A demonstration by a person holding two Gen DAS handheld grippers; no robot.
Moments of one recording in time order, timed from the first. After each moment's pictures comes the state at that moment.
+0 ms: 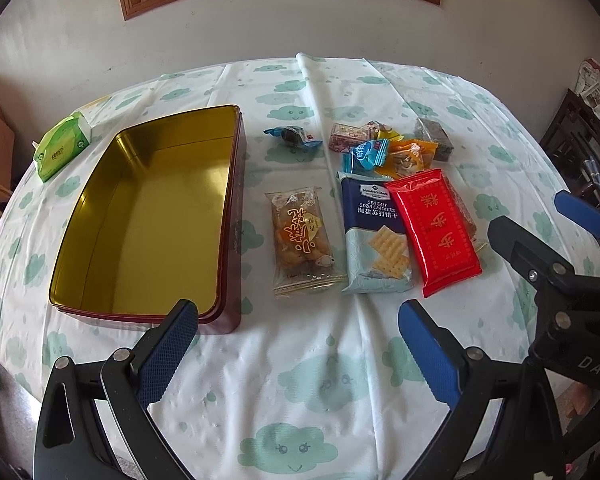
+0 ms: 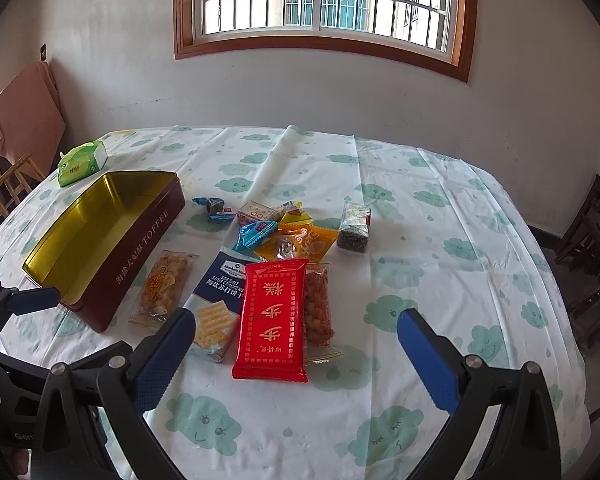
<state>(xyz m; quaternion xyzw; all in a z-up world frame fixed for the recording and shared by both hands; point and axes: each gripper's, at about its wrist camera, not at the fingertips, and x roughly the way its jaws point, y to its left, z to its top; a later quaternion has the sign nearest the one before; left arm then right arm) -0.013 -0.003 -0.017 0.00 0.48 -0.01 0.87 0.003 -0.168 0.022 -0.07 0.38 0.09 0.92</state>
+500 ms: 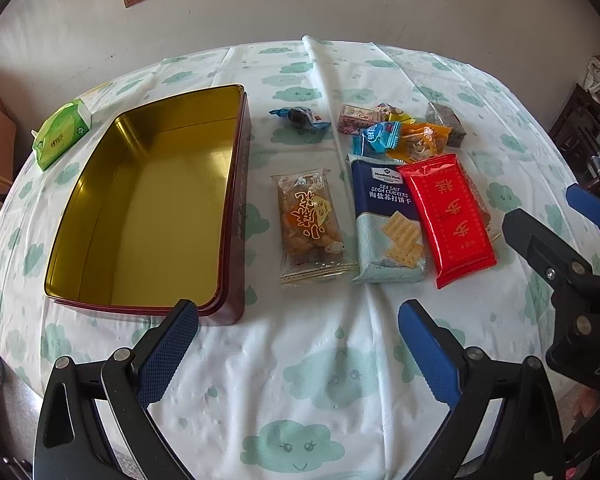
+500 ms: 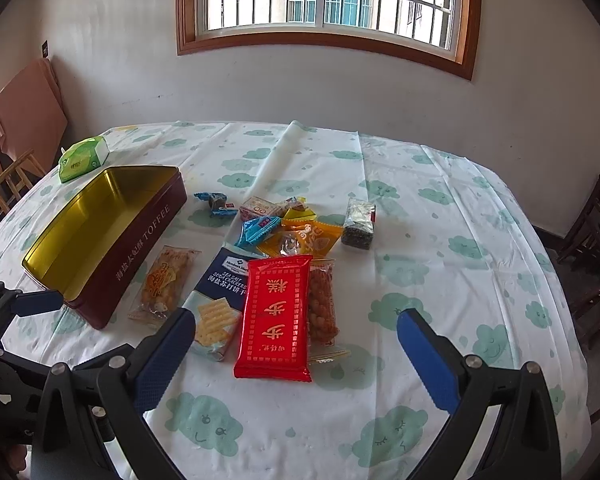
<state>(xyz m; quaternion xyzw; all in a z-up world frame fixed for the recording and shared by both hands) -0.008 0.000 -0.029 0.00 0.51 0.00 0.86 0.004 -0.165 0.015 -0.07 0.38 0.10 0.92</state>
